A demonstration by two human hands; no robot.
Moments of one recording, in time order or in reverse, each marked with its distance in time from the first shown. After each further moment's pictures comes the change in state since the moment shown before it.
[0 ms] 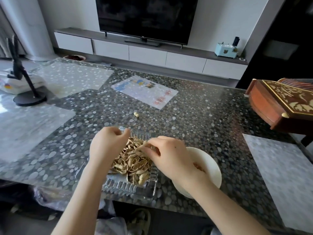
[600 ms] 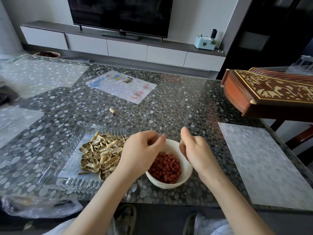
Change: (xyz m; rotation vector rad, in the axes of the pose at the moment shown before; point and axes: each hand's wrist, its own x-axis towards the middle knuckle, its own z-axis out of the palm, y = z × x) left_hand -0.072 0.076 0.062 -0.255 -0.239 0.459; right_hand -0.058 0.053 -0.062 0.555 0.146 0.733
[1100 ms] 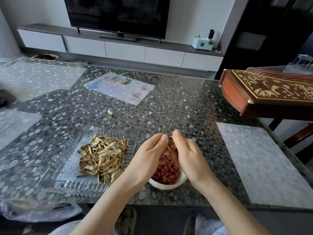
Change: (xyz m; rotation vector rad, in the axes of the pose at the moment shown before) left_hand -0.015 0.014 0.009 -0.671 -0.292 -0.162; right_hand -0.016 -0.009 0.009 0.279 -0.150 -0.195
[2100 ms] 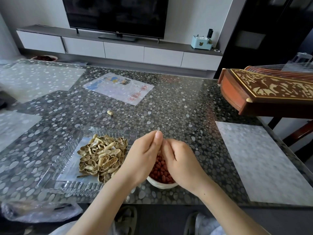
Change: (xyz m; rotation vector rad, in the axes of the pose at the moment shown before) left_hand 0.002 0.000 -0.010 0.275 0.078 0.178; right_hand -0.005 0.007 0.010 -0.372 -0.032 -0.216
